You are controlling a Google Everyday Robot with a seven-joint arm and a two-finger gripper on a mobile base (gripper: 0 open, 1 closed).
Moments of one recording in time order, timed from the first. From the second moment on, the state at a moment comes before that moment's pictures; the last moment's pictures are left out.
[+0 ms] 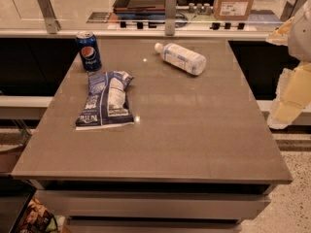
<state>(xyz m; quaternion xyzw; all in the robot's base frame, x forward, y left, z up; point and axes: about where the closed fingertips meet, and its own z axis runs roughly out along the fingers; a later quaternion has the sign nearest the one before) 0.438 -0.212 0.992 -0.60 0.78 -0.05 0.18</state>
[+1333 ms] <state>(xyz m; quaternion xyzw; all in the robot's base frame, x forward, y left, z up) 0.542 -0.196 1.014 -0.55 0.80 0.02 0.24</state>
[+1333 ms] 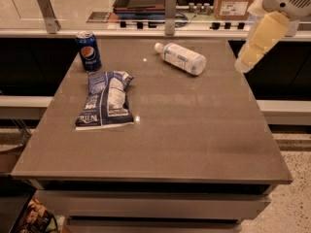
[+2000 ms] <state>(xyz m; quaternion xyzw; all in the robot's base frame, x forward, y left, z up) 0.600 -0.180 1.005 -0.48 0.84 0.06 0.23</state>
